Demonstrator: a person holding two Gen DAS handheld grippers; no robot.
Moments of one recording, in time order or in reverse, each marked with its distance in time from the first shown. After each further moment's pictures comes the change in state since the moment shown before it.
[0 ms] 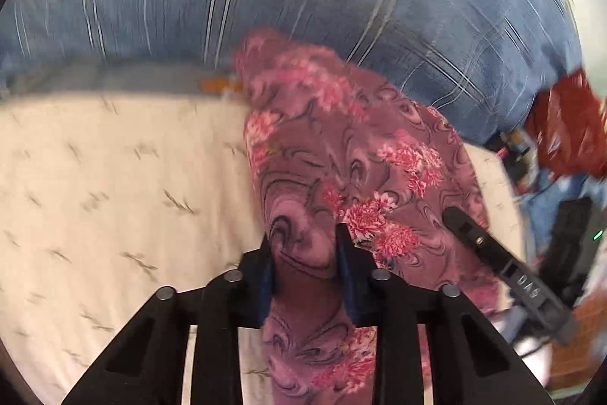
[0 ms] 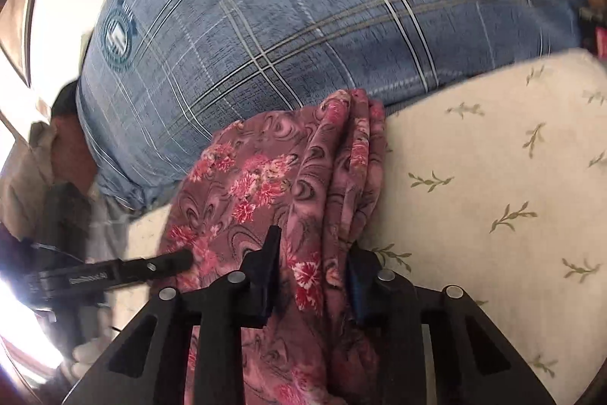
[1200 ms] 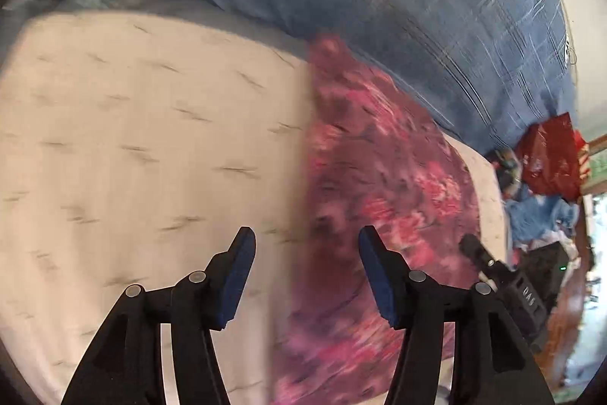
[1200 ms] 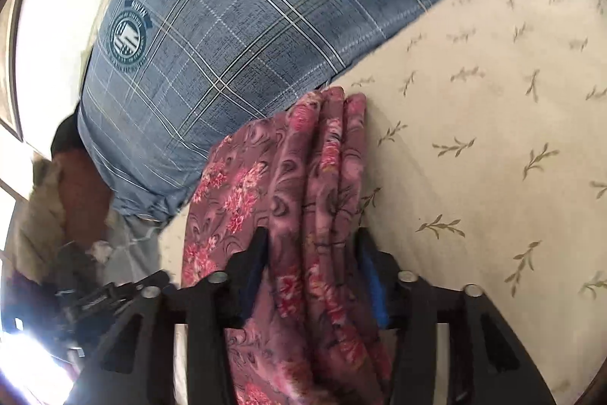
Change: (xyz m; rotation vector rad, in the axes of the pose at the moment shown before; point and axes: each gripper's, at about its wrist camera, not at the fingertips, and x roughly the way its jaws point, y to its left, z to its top) left arm -0.079 0.118 -0.076 -0.206 0.105 -0.166; right arm 0.000 0.064 -0.078 0.268 -0.017 0.043
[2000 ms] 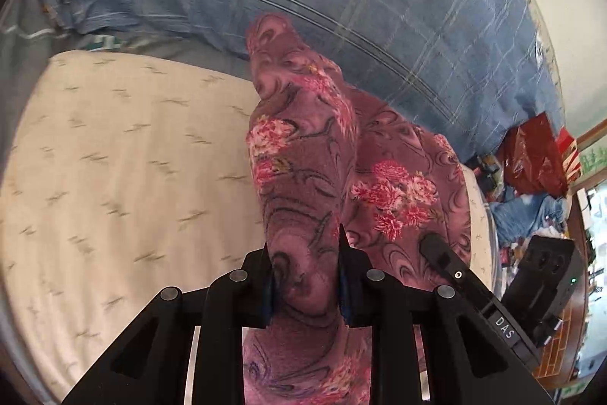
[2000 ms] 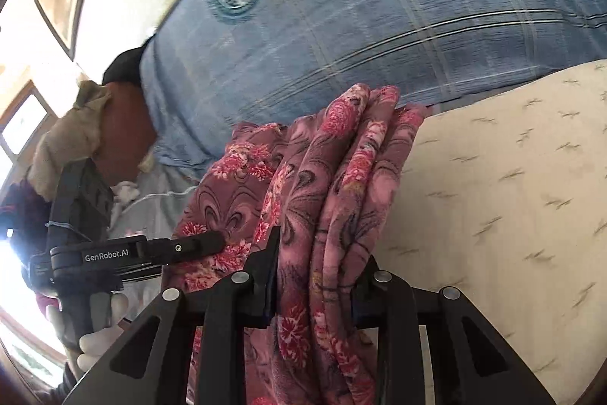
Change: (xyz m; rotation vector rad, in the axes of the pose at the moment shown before) left arm -0.098 -0.010 -0.044 0.047 -0.135 0.025; right arm 0.001 0.097 -0.030 -0.328 -0.015 0.118
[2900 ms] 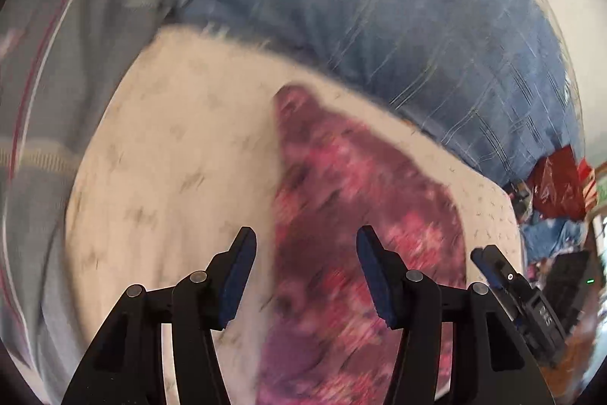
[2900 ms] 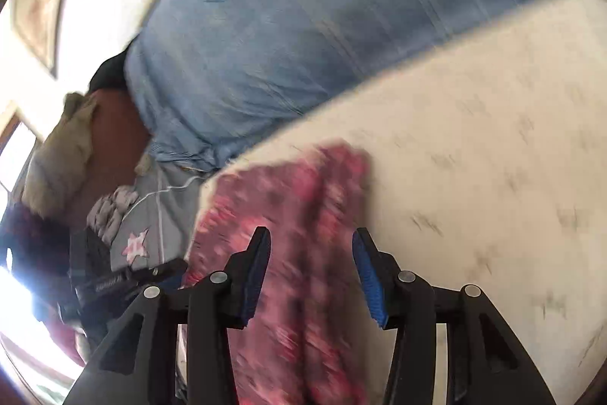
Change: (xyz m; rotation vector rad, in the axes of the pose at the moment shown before) left arm -0.089 0.093 -0.040 -0.031 -0.099 0.098; right arm 0.032 0.029 -0.042 0.081 0.004 -0.033
